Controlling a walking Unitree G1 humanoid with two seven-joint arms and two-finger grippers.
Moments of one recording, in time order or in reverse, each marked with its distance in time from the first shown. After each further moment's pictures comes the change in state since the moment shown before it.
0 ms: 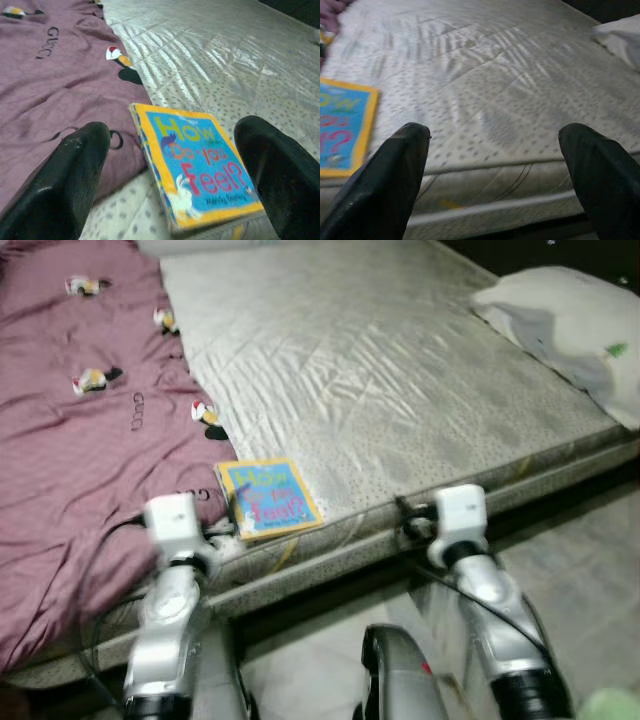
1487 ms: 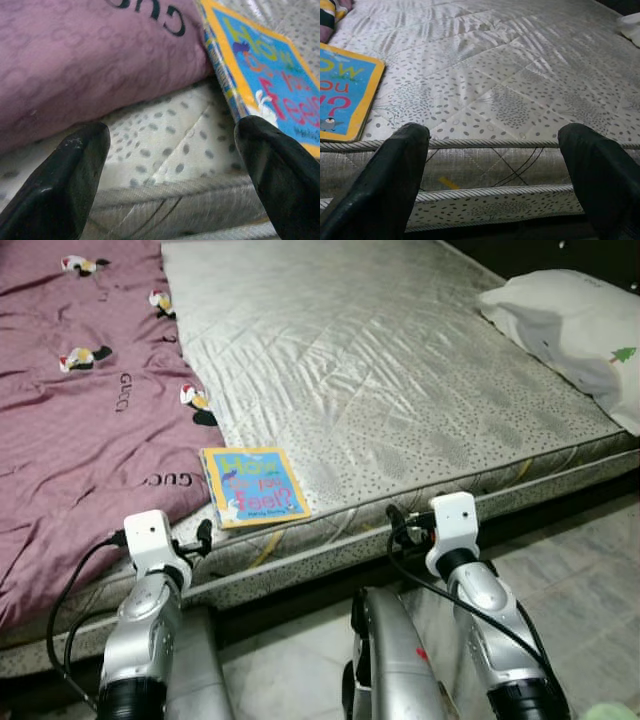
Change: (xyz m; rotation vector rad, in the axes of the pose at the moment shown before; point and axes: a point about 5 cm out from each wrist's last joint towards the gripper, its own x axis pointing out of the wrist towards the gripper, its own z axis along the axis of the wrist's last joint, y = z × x) left arm 0.013 0.046 -0.029 -0.067 0.234 0.120; right arm -0.009 0.003 -0.004 -0.011 0.024 0.048
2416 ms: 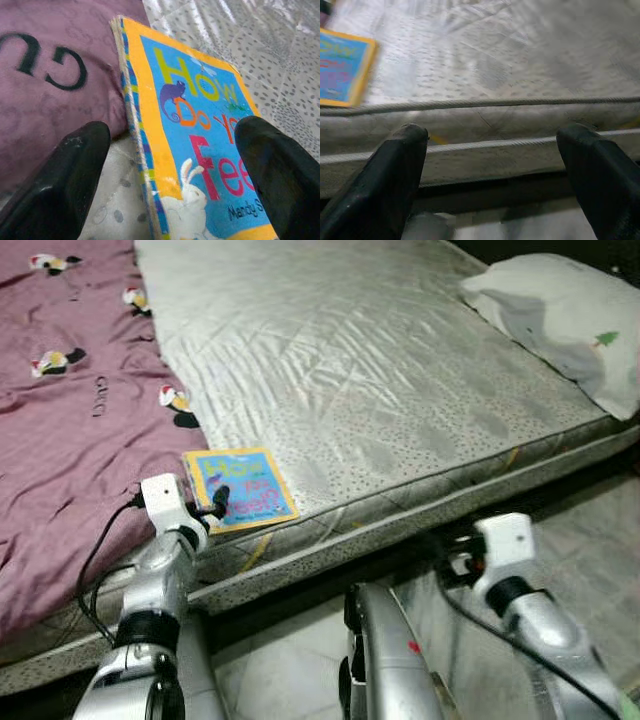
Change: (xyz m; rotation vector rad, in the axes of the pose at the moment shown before) left arm 0.042 -0.021 0.024 -0.101 -0.016 -0.106; right arm -0.055 -0.026 0.012 0.103 0.078 0.112
